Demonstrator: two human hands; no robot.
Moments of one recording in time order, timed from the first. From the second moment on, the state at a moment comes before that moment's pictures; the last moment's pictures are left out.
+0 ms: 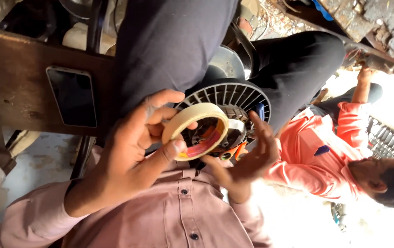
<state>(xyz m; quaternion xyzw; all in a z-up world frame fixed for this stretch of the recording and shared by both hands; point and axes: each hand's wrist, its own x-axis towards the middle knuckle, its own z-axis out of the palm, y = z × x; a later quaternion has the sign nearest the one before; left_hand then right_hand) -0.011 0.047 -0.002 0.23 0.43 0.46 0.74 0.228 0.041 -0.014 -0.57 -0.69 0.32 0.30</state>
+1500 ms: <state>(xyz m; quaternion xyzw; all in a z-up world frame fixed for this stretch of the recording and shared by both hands) -0.044 0.090 0.015 0.56 0.55 0.31 0.54 0.238 0.131 0.012 -0.47 -0.80 0.37 0.08</state>
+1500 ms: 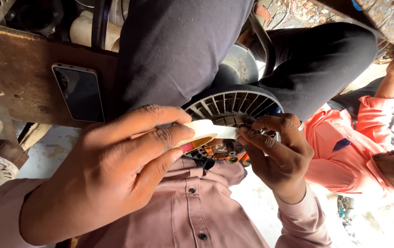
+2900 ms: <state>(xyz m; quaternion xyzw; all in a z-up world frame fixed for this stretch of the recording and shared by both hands) -0.046 0.035 0.010 0.45 0.56 0.39 0.57 0.216 0.116 0.014 -0.43 -0.86 0.27 0.04</state>
